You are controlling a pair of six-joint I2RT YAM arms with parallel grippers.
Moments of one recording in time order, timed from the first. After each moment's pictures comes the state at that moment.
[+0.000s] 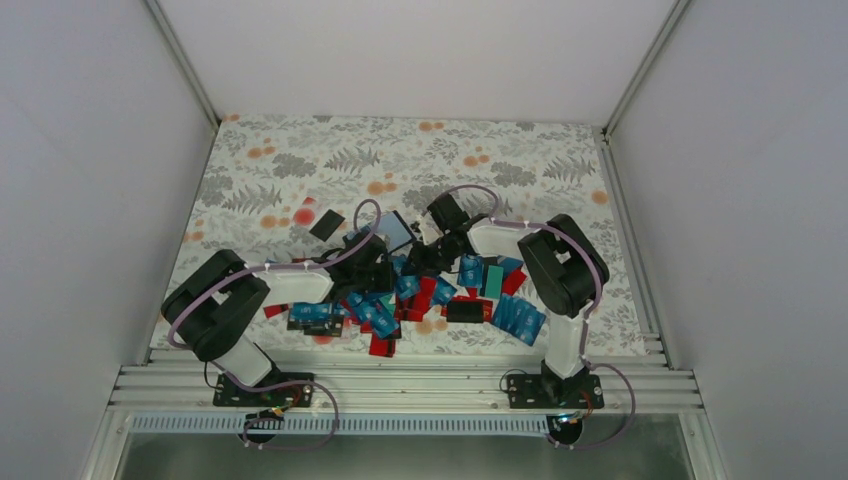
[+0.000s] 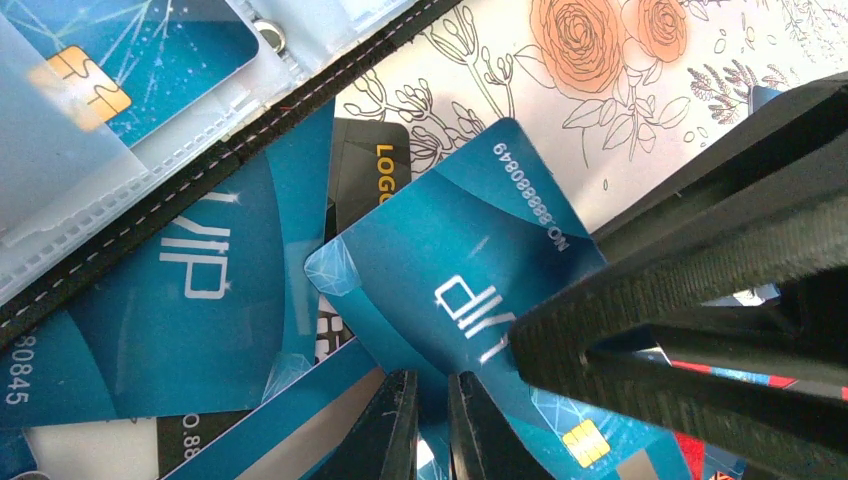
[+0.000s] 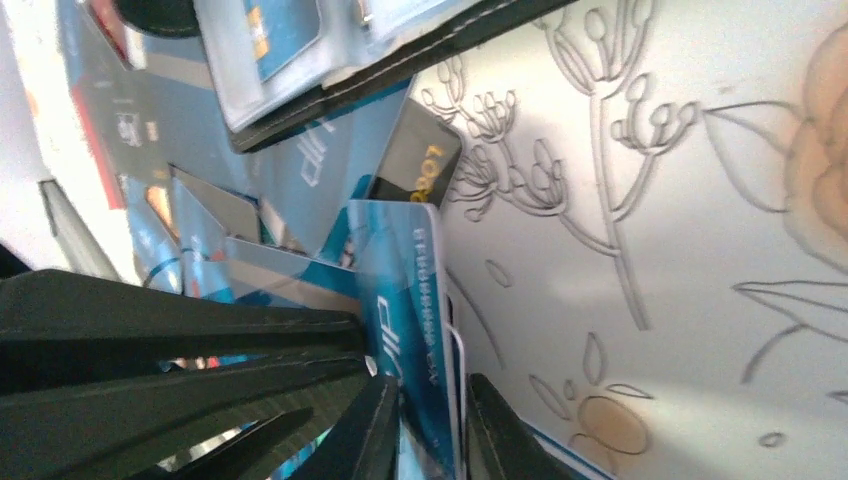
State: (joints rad) left arm -0.74 1.58 0.64 0.04 0.11 -0.74; right arm 0.63 1.93 1.09 -0.31 -0.66 0.50
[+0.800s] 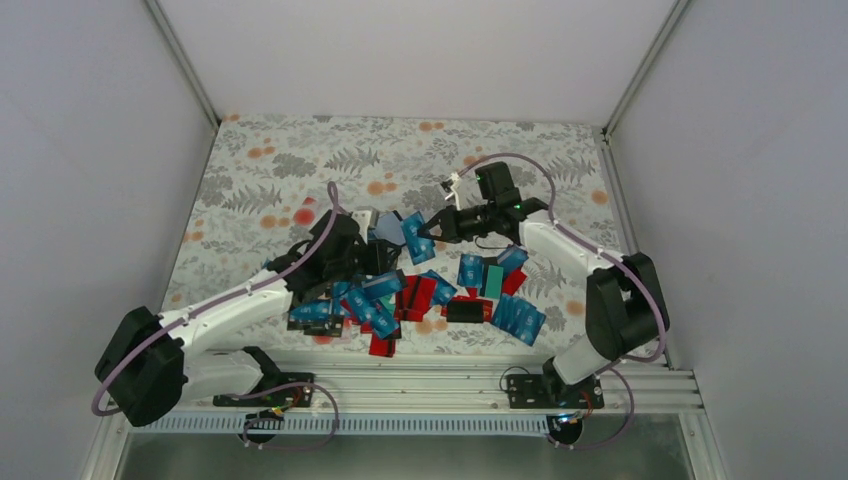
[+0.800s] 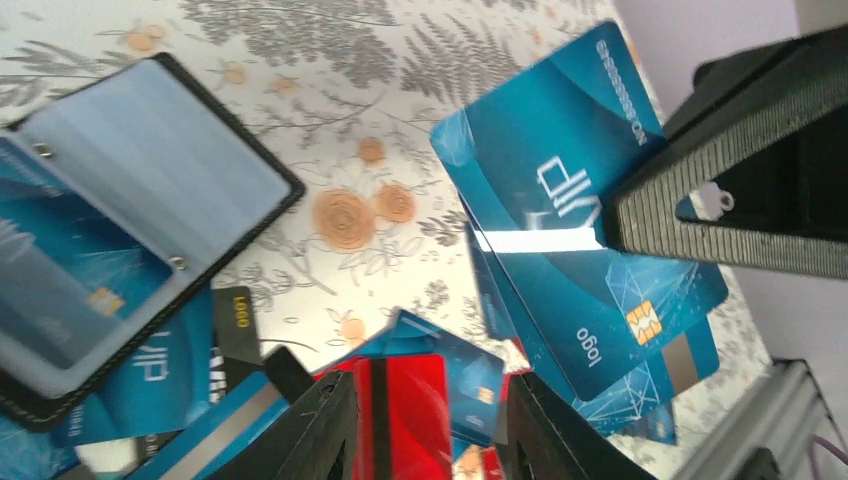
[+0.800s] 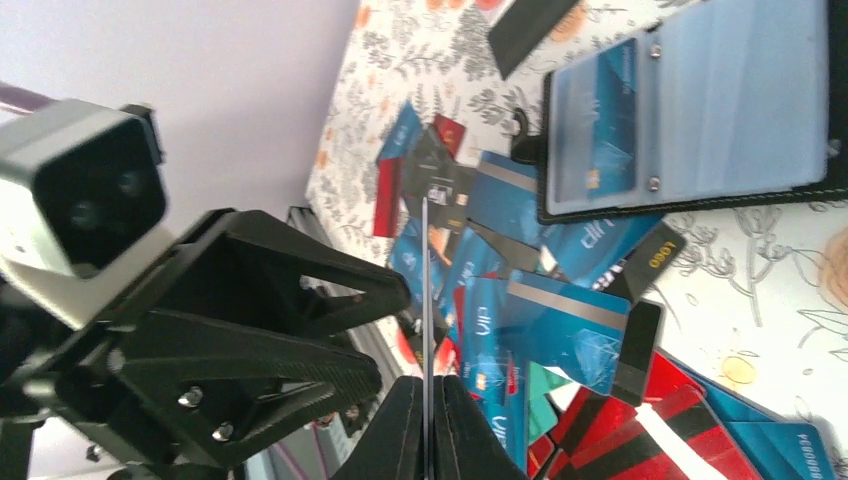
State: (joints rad) left arm -0.73 1.19 0.69 -0.12 0.09 -0.67; right arm 0.46 1.58 1.07 -0.35 -0.89 0.44
